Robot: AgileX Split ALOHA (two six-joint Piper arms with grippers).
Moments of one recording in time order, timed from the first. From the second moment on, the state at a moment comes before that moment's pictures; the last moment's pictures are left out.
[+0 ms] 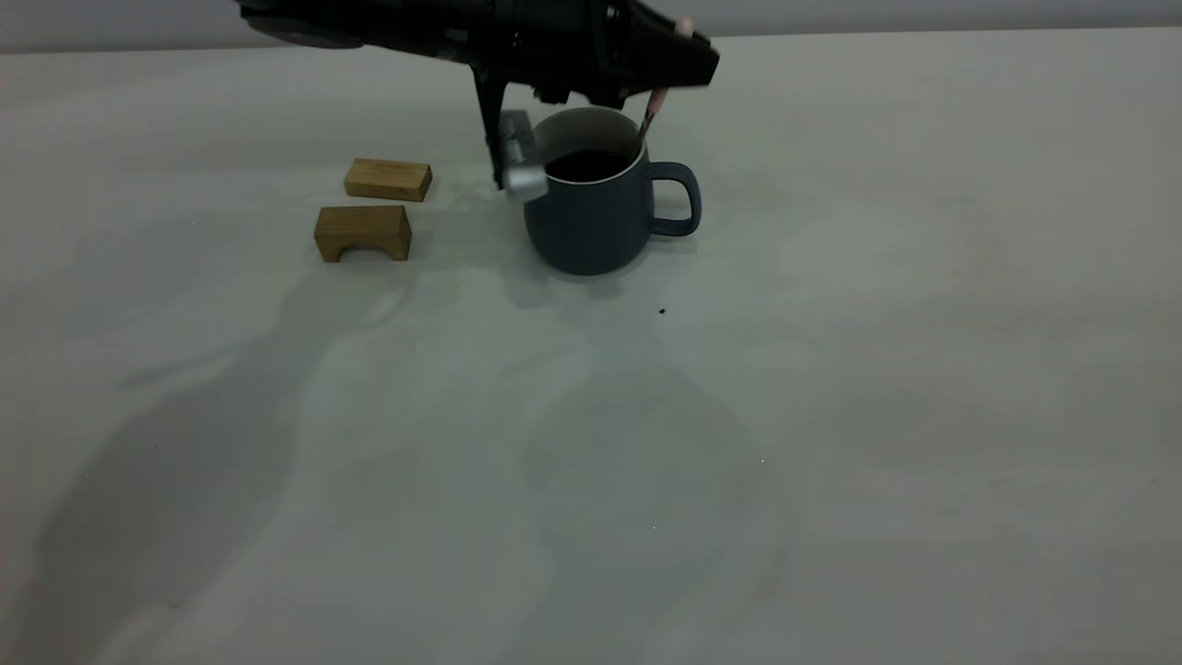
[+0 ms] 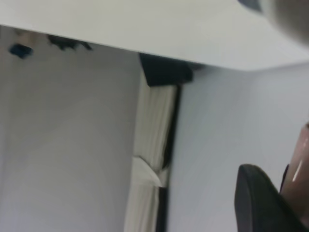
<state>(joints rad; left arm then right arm) -0.30 2.63 -1.79 -1.61 0.84 -1.03 0.00 0.02 -0.47 -0.02 1.14 0.04</state>
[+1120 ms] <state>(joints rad) -0.24 2.63 -1.81 -1.47 0.95 -1.19 0.00 0.02 -0.47 -0.02 1.14 0.04</state>
